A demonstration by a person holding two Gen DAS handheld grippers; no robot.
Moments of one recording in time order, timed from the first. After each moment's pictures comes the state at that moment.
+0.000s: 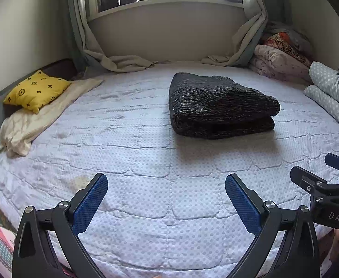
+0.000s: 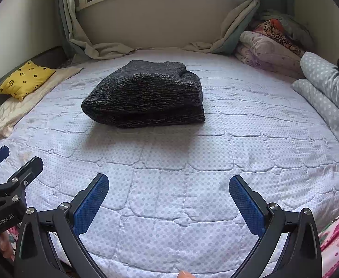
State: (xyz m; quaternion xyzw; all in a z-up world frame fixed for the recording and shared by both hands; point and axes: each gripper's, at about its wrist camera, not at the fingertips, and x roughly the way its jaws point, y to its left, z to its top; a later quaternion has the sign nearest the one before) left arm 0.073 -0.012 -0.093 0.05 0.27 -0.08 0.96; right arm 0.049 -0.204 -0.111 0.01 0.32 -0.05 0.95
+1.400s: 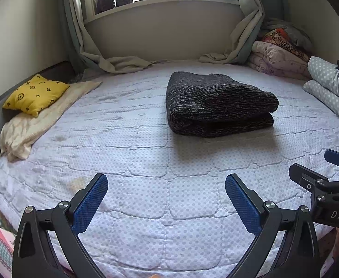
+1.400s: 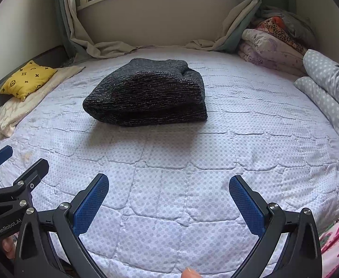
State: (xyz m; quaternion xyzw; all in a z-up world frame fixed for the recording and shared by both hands) left arm 0.070 -0.023 -0.095 0.06 0.27 -0.08 0.96; right arm 0.049 -0.201 -0.114 0.02 0.32 -0.04 0.95
